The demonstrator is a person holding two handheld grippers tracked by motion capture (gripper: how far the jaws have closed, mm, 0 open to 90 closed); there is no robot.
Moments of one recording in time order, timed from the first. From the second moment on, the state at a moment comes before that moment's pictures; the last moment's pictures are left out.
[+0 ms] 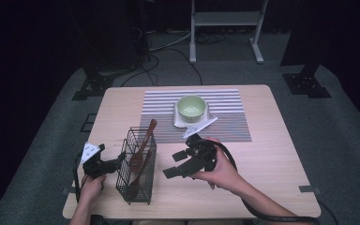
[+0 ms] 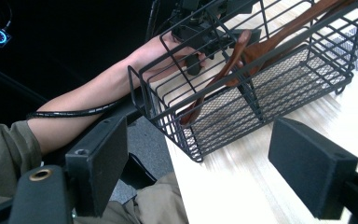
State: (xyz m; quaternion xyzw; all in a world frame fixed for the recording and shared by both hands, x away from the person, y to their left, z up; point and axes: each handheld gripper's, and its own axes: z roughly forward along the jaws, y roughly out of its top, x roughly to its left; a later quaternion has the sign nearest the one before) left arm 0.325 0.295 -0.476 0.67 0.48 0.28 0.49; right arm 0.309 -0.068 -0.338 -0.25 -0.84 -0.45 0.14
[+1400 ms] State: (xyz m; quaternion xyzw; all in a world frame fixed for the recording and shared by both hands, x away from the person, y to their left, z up) left arm 0.325 0.295 -0.476 0.67 0.48 0.28 0.50; right arm 0.340 -0.020 -0.335 -0.26 -0.85 -0.42 0.14
